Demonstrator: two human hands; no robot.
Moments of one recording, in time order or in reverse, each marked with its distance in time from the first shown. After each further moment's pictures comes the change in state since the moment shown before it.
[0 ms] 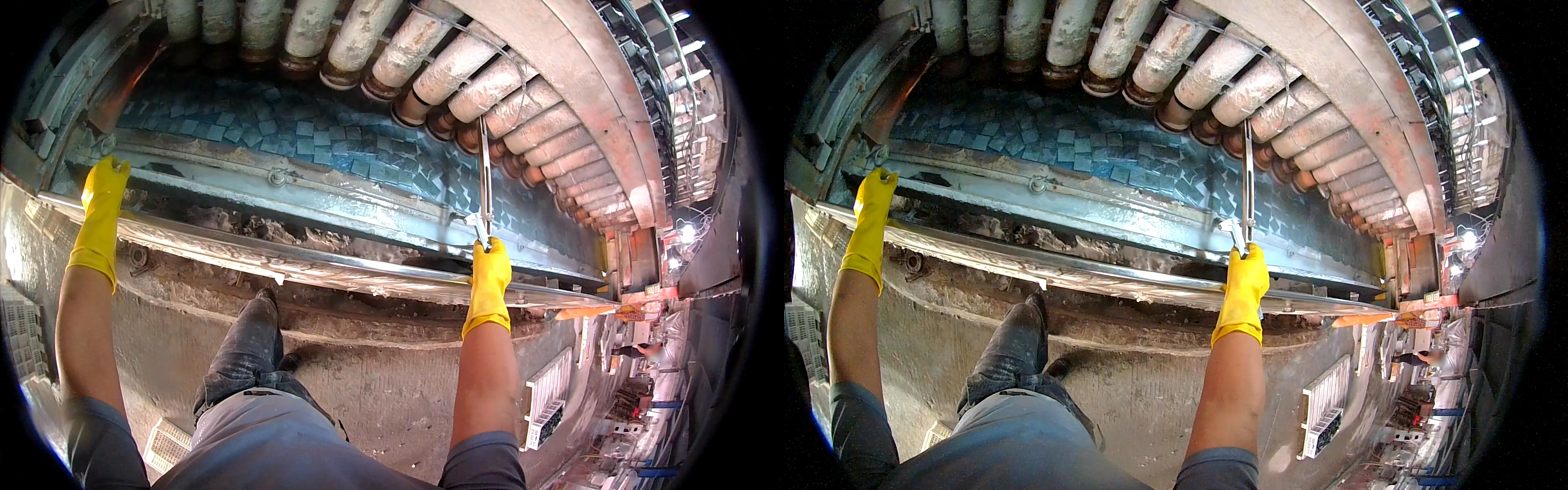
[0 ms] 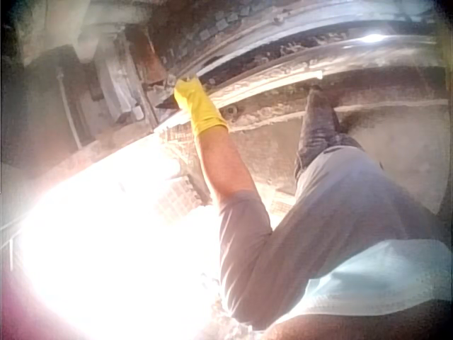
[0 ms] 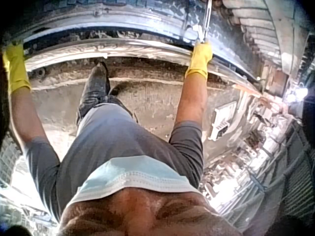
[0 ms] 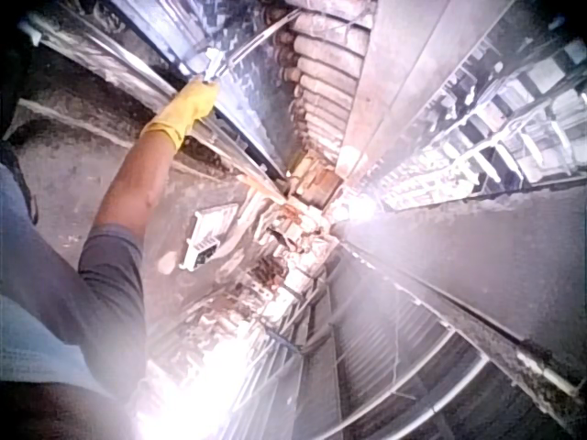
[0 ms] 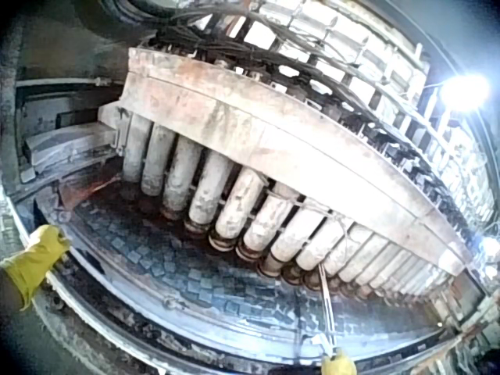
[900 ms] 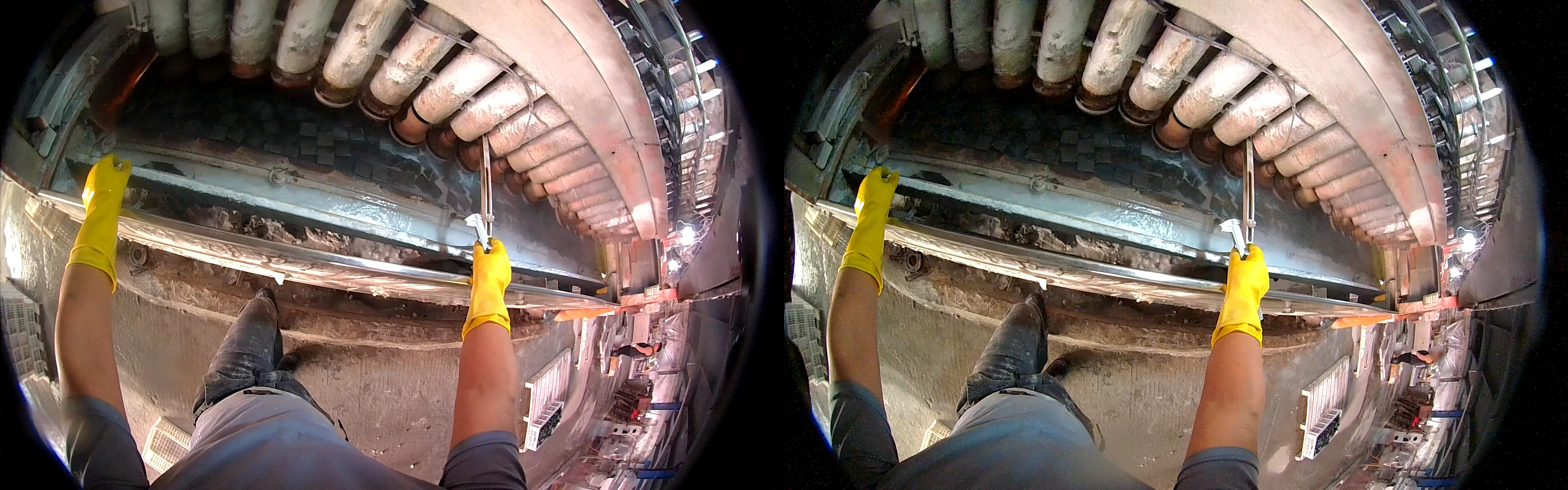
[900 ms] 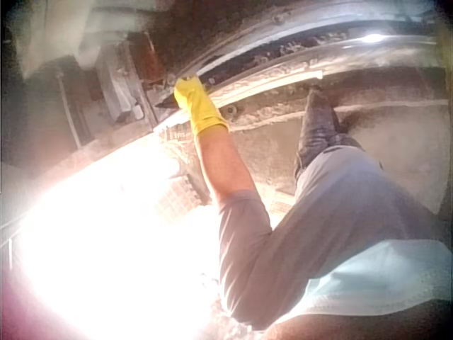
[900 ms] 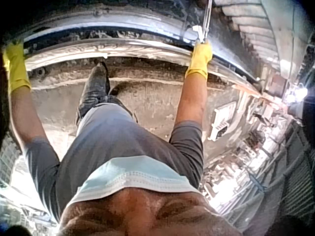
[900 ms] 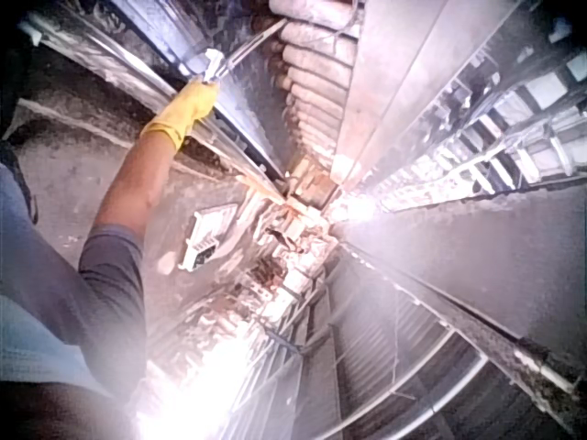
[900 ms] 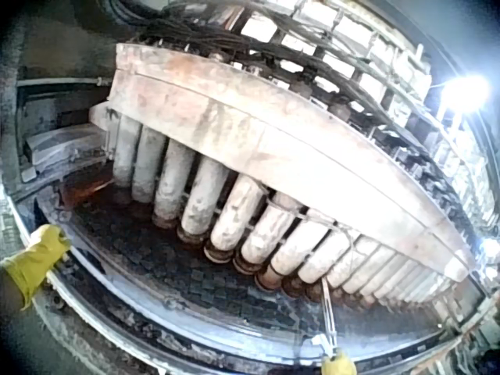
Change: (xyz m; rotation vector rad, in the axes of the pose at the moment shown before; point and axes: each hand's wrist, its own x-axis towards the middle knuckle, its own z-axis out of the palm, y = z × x) left_hand 0.051 0.037 0.000 0.041 -0.026 -0.024; right_hand 0.041 -0.046 0.000 -0.026 -0.026 0.026
